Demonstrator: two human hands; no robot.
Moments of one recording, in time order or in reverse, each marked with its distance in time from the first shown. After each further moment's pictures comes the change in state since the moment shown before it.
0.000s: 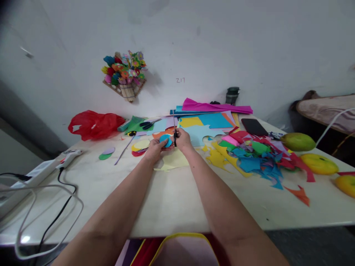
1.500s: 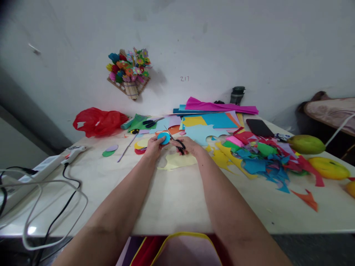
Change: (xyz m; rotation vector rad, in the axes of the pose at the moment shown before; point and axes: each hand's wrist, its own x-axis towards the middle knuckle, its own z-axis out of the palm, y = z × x) left_hand 0.006 0.002 -0.006 -0.231 0.244 0.042; right_hand -0.014 -0.005 -0.026 -0.147 -0.555 0.186
